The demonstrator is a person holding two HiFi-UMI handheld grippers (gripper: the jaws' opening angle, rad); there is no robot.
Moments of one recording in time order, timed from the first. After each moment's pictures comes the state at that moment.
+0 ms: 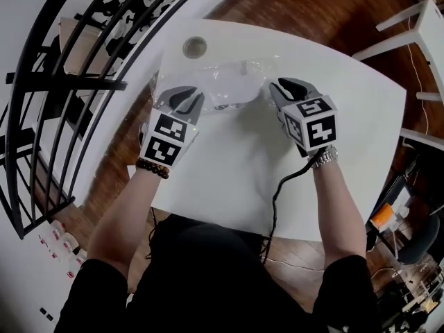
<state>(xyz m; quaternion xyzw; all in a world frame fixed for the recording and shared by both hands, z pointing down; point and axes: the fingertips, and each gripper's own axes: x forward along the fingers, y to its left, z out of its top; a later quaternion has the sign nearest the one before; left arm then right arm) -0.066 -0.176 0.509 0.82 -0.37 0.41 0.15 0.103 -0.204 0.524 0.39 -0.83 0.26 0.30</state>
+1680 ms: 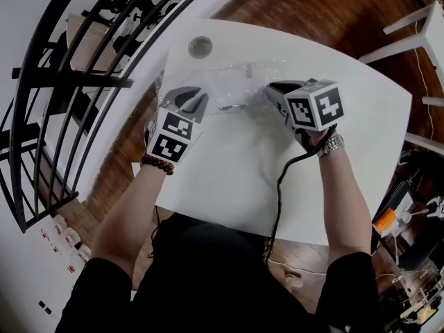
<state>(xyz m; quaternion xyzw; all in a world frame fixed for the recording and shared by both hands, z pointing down) -0.071 -0.174 0.530 0.81 -0.37 0.43 0.14 0.076 -0.194 0.541 0.28 -0.83 0.39 0.30</state>
